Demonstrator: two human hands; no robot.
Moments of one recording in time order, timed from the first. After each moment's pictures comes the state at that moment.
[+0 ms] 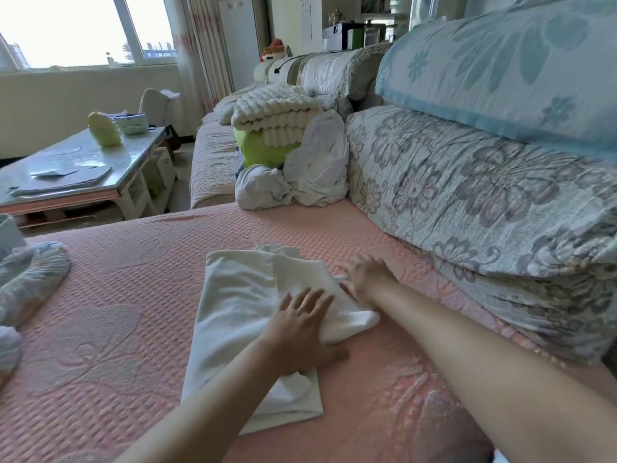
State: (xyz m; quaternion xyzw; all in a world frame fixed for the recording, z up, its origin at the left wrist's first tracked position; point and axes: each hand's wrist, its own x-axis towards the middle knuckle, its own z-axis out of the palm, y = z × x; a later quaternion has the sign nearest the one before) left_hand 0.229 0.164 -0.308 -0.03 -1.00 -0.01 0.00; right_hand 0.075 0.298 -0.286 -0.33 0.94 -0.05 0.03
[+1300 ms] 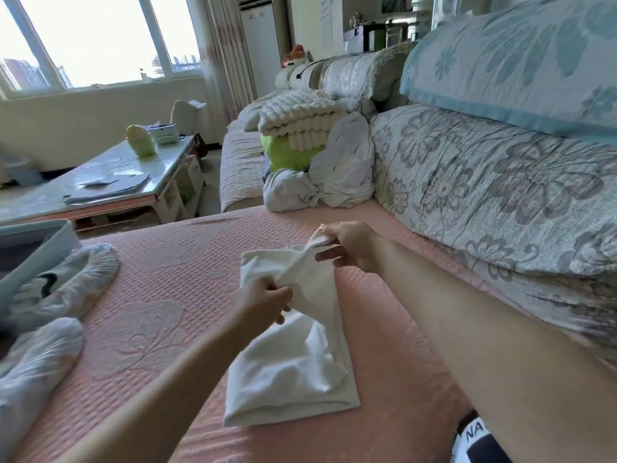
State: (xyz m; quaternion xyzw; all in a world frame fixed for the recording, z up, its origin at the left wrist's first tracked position) left_hand 0.284 0.107 -0.229 0.26 -0.84 -0.46 0.12; right_hand 0.117 0.231 -0.202 -0.16 0.70 -0.63 0.31
